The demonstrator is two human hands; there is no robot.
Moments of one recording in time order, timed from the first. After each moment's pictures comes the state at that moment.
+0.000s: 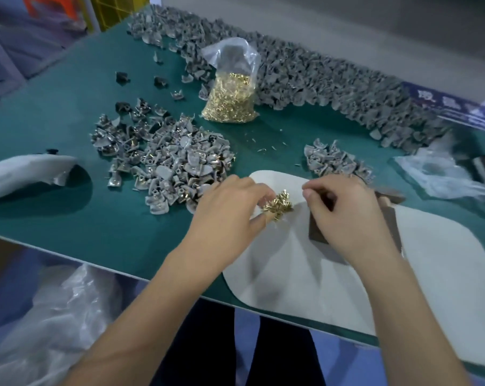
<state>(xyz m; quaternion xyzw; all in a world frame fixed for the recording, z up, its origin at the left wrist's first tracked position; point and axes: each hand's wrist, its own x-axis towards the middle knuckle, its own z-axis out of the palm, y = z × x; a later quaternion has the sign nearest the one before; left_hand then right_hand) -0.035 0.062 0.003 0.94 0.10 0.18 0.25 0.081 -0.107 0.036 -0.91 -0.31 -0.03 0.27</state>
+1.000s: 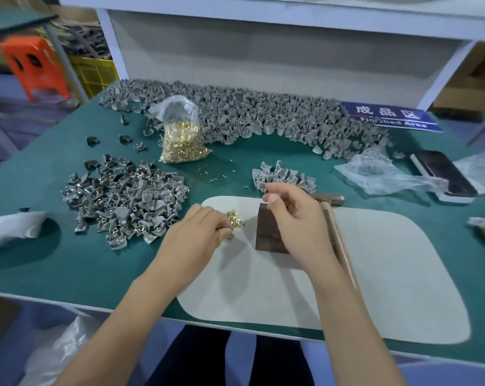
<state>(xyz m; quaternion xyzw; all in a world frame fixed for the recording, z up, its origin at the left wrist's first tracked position) -0.025 0.038 -0.001 0.97 0.06 0.16 0.19 0.087 -0.139 0.024 -0.76 -0.22 0.05 0.61</state>
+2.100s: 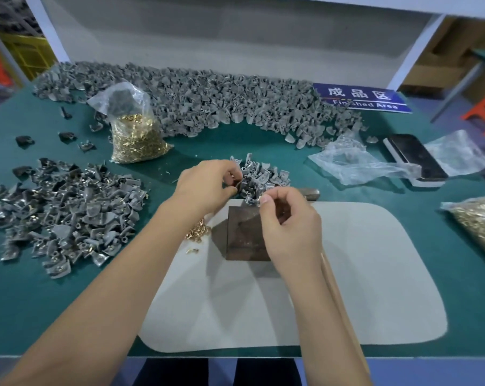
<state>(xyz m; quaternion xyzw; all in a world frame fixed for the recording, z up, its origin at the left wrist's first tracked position) 0.126 0.035 0.025 0.97 0.11 0.04 0.21 0.099 -0.149 0.007 -0.81 -0.14 -0.14 0.55</state>
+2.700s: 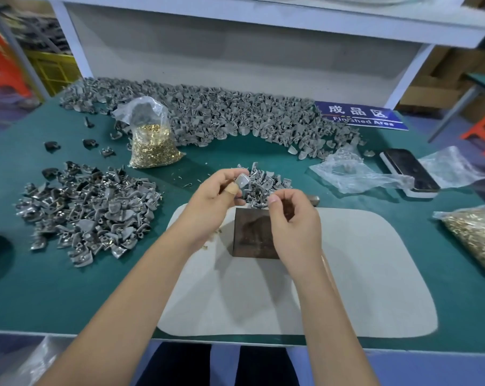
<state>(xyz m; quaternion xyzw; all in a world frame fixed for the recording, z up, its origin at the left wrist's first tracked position) 0.065 0.004 0.033 0.71 0.09 0.12 0.68 0.096 -0.154 0.017 -0.80 -0.13 -0.09 0.58</state>
